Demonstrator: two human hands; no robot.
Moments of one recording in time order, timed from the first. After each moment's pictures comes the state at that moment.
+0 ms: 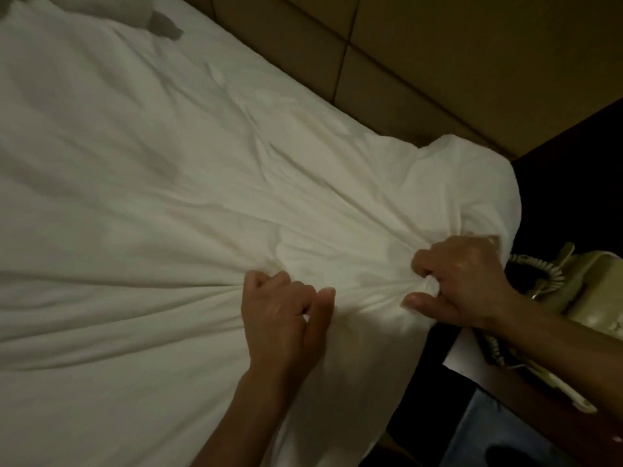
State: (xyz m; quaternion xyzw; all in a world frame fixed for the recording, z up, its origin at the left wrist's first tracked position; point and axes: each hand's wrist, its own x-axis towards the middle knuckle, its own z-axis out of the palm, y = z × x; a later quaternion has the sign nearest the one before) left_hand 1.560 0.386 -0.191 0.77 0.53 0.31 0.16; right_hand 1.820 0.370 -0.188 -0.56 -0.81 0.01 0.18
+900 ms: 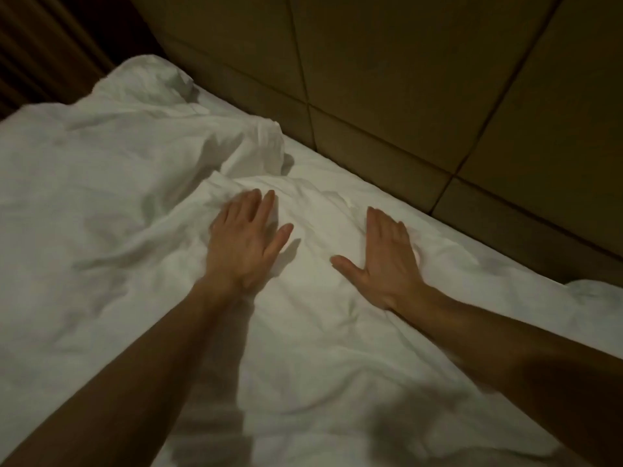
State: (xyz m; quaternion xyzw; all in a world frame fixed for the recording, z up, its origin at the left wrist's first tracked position) left_hand 1.421 0.702 -0.161 0.82 0.57 0.02 -0.01; right_hand 1.649 0.629 -0.214 -0.71 -0.66 0.22 0.12
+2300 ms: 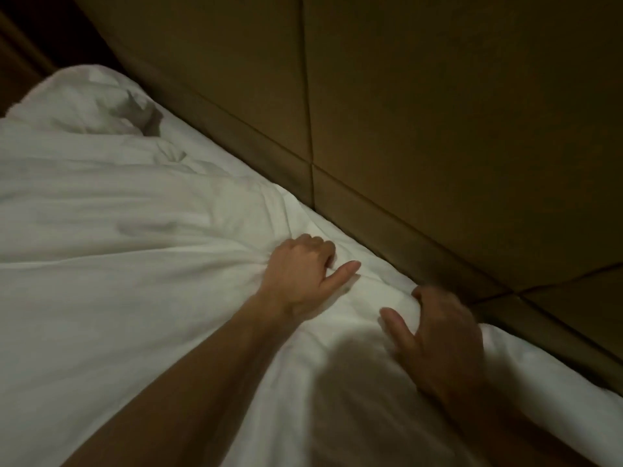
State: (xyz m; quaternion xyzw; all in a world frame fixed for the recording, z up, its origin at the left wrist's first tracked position) left_hand 1.507 0.848 -0.219 0.89 0.42 0.12 0.10; right_hand 1.684 0.704 -0.227 -0.81 -0.54 0.11 0.17
